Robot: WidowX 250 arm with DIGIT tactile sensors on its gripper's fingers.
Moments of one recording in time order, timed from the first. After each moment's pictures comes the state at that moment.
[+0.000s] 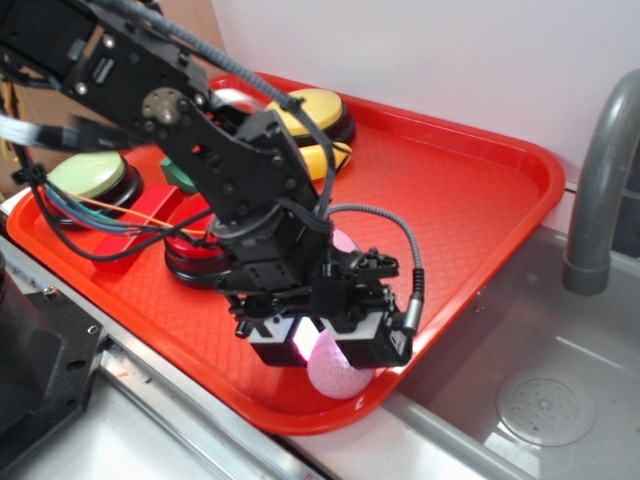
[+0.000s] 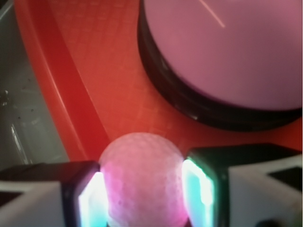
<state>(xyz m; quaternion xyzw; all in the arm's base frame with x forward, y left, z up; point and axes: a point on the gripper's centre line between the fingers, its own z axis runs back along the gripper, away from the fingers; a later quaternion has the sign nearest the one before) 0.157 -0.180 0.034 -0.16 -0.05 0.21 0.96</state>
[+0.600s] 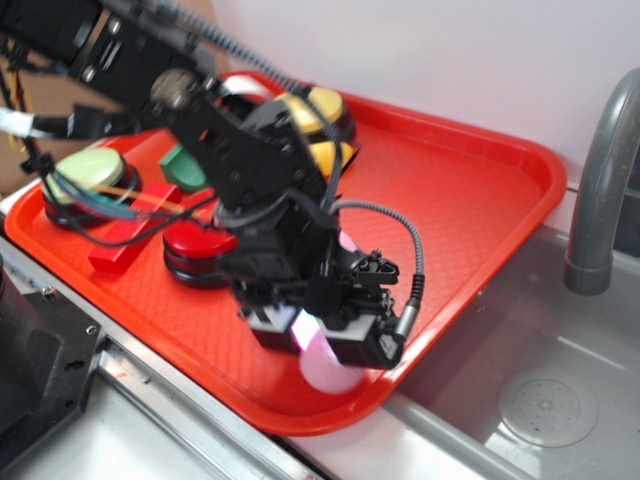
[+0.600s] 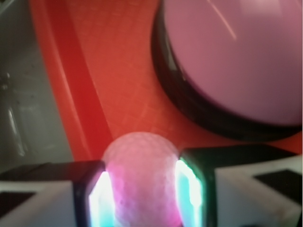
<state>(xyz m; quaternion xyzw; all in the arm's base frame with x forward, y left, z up) 0.160 -0.177 0.046 -0.11 -0.04 0.13 0.98</state>
